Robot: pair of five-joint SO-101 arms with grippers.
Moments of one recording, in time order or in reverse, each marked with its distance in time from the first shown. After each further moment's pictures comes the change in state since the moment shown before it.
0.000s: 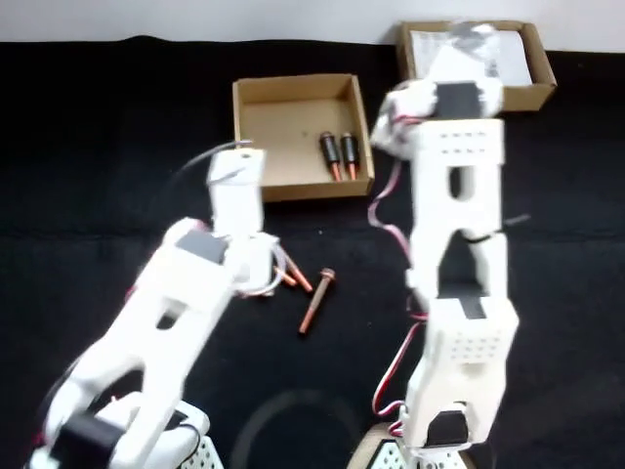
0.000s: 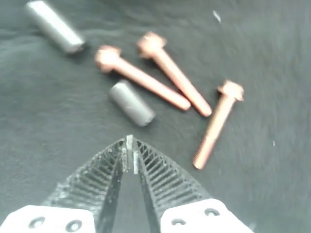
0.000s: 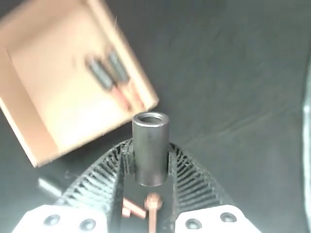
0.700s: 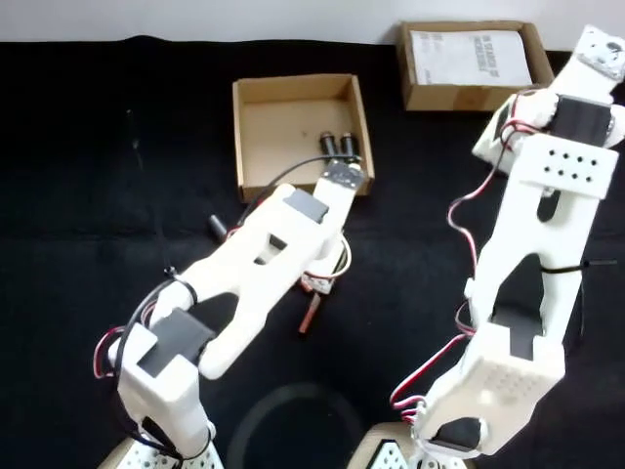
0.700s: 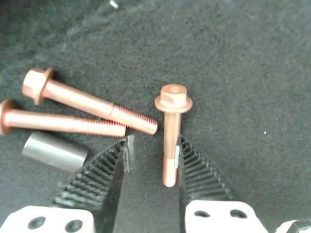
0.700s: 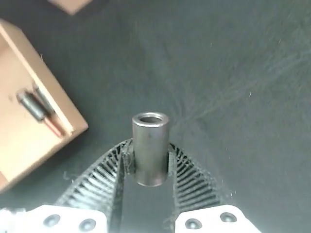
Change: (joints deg) left arm 9.1 33.7 -25.1 4.2 -7.6; right arm 15.9 -12.4 14.6 0.1 10.2
